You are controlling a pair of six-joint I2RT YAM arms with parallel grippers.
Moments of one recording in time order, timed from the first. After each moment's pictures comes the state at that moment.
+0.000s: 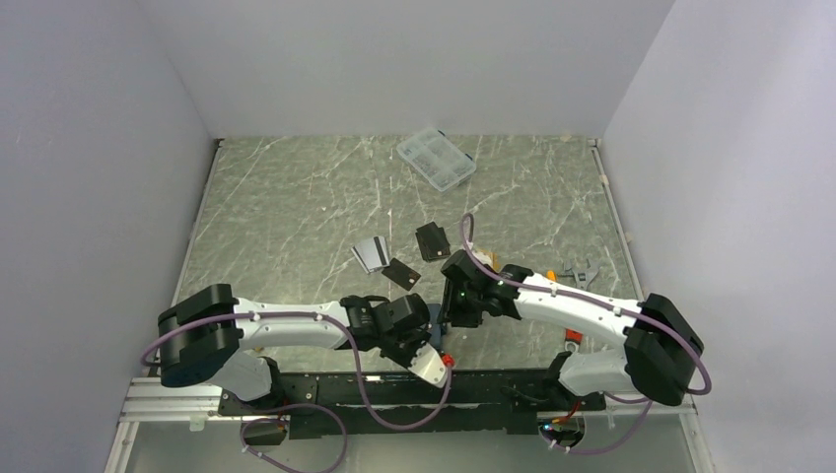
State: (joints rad) left arm -1.25 1.45 0.76 -0.33 0.22 0.85; right arm 0.91 1.27 0.74 -0.56 0.04 1.06
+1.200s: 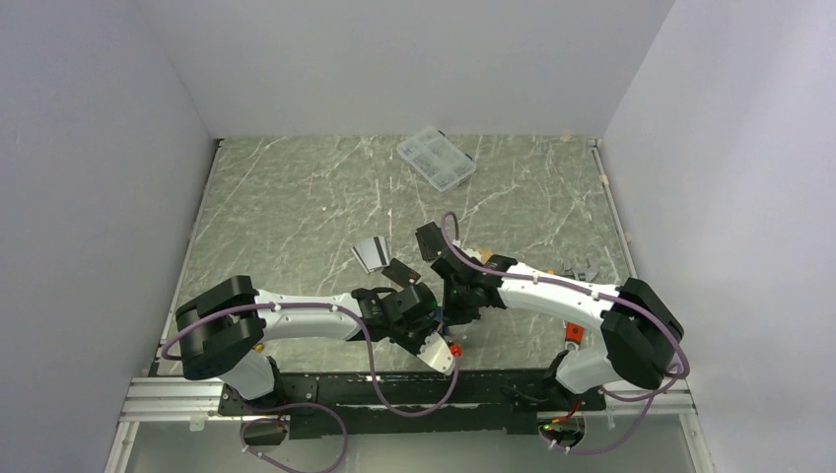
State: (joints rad) left arm -1.19 1.55 0.82 -0.25 0.17 0.95; right arm 0.90 1.40 0.83 -0.65 0.05 0.95
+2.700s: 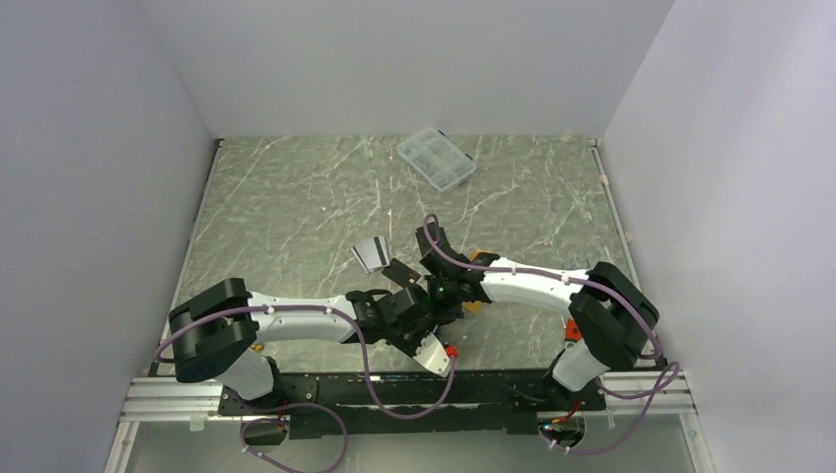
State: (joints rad) left arm -1.19 1.51 0.78 -0.23 0.17 0.95; right arm 0.89 1.56 0.87 -0.50 -0.13 0.90
